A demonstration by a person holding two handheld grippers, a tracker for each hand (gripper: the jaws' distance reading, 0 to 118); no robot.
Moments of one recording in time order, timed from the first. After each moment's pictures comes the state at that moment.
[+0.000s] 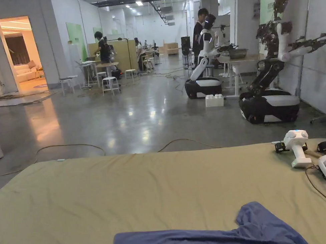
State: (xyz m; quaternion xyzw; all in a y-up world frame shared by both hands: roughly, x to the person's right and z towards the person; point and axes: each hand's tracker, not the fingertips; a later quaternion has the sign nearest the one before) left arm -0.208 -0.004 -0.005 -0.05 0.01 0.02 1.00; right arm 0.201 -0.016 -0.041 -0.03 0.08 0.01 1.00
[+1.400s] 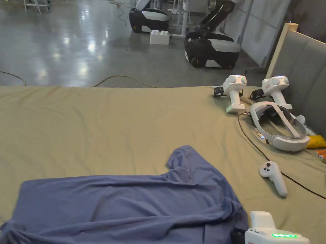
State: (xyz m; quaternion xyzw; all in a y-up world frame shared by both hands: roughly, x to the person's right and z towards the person) left arm -0.240 -0.284 -0.247 -0.50 0.03 0.04 0.87; right arm 0.312 -0.289 -0.290 -0.44 -0.06 0.02 0.90
